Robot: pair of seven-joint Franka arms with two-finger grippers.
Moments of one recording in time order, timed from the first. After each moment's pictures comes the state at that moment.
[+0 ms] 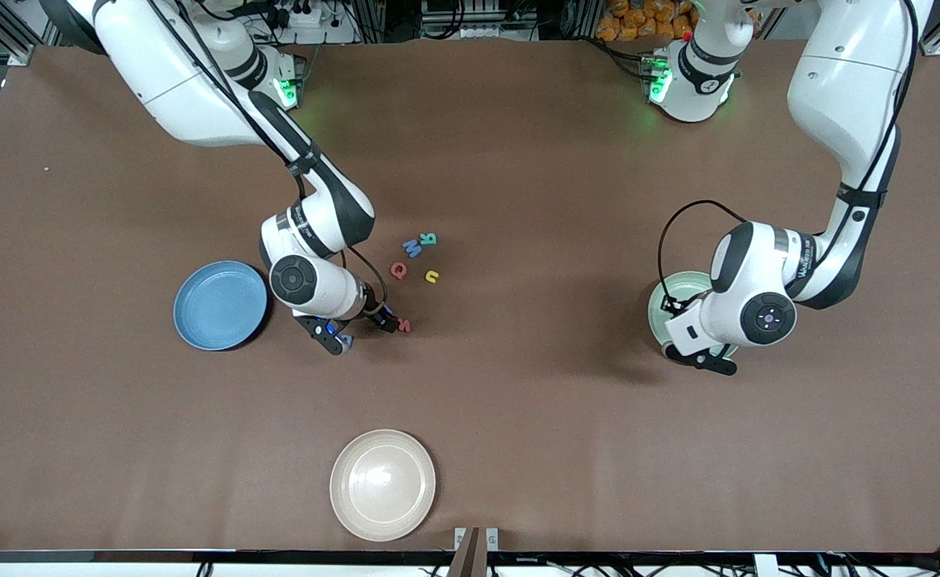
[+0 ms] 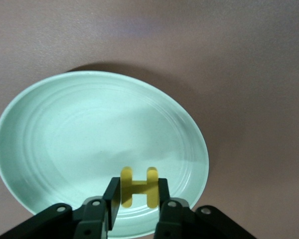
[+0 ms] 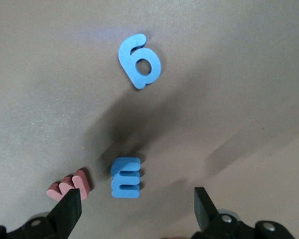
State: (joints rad) left arm -0.03 0.58 -0.20 -1.75 0.13 2.01 0.02; right arm 0.22 0.67 0.28 -1.79 0.05 2.34 1.16
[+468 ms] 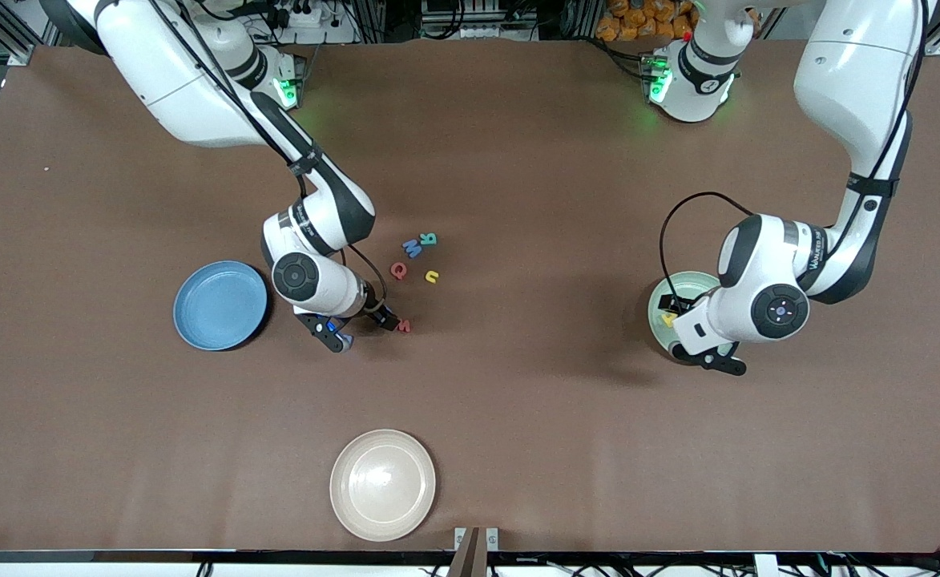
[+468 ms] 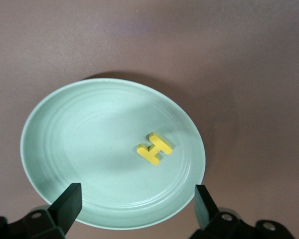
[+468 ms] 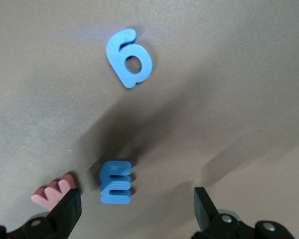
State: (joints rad) left arm -0.03 0.54 -0.20 -1.74 0.13 2.00 0.02; right arm 0.22 0.67 0.28 -1.82 0.03 2.36 1.16
